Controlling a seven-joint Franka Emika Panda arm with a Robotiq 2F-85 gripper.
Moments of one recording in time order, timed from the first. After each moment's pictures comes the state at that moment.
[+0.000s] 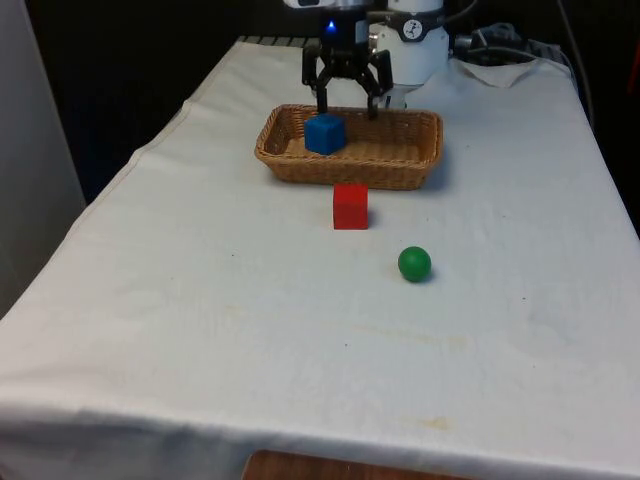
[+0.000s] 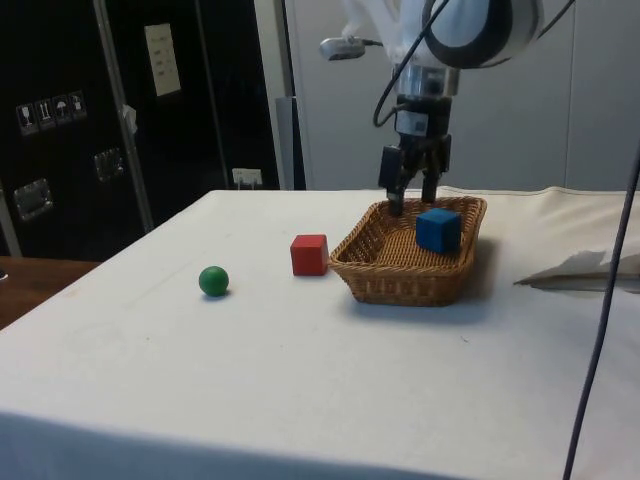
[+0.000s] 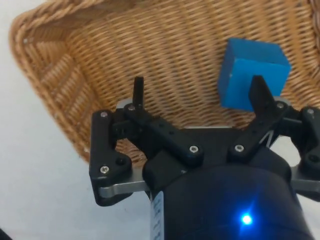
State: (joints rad) arm 0.31 -0.10 -0.56 -2.81 0.06 2.87 0.05
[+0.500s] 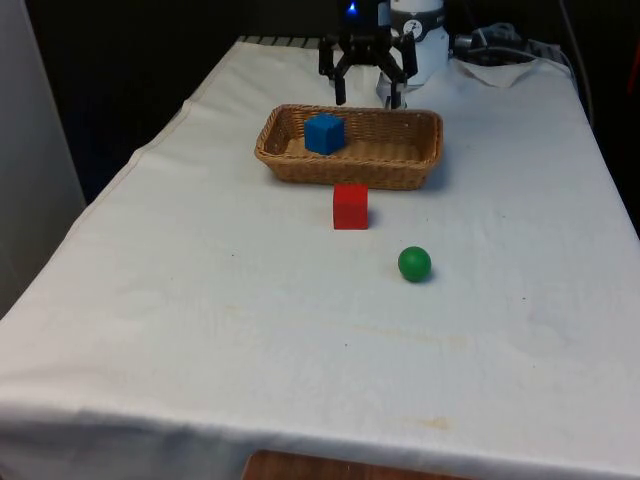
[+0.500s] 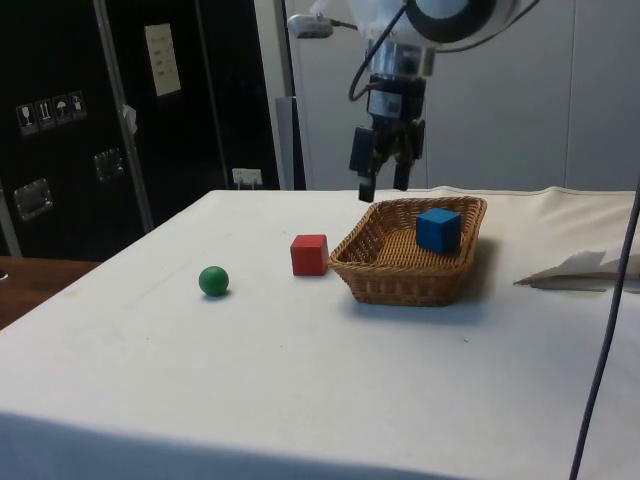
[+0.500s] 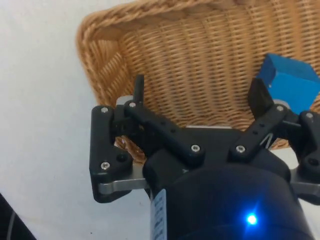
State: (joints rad) arm 0.31 -0.14 -0.47 -2.75 0.06 2.78 0.11
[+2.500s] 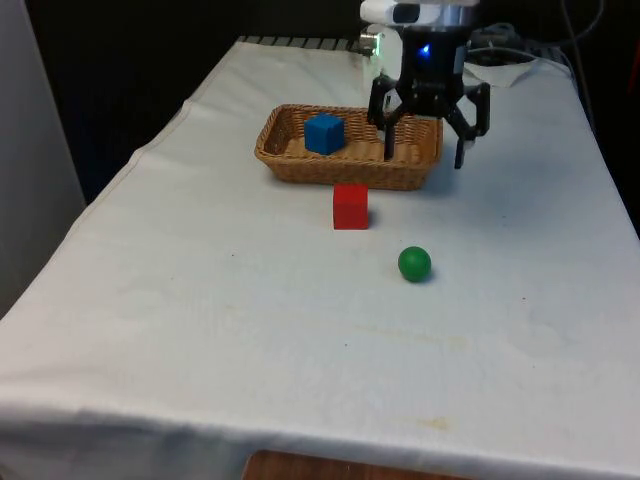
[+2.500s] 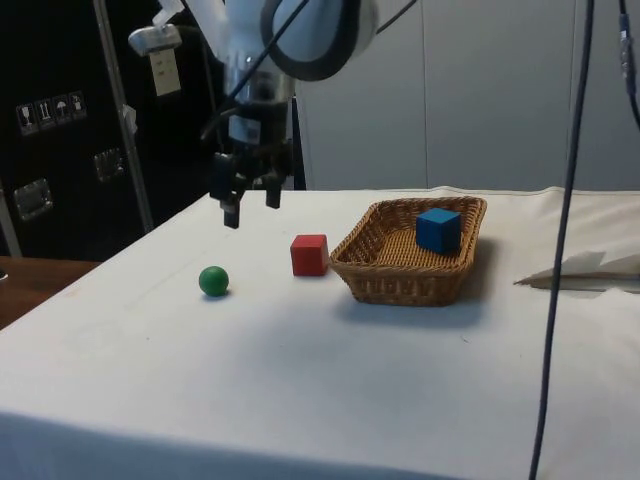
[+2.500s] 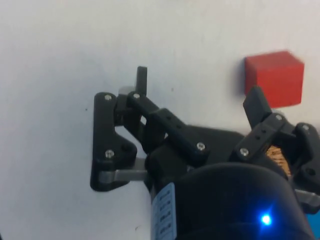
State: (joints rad) arm 0.32 0.27 -0.25 -2.25 0.06 2.73 0.26
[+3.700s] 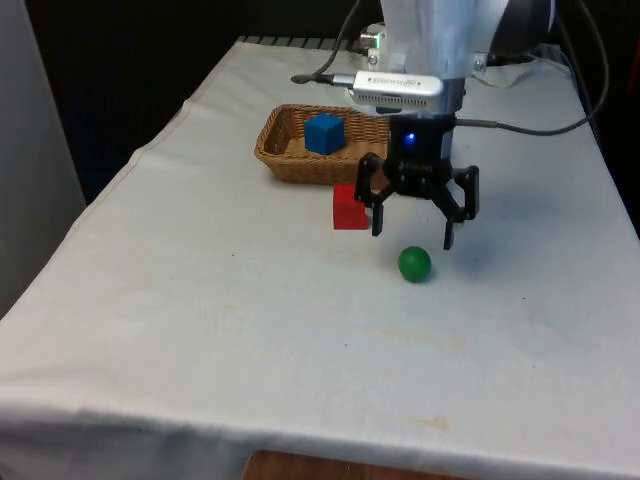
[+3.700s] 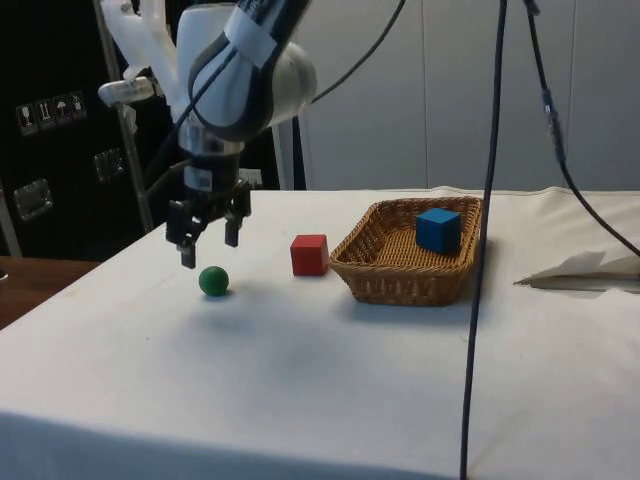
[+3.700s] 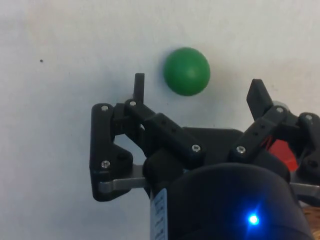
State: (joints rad) arm 0.31 0.60 -0.27 -1.92 0.25 2.70 0.12
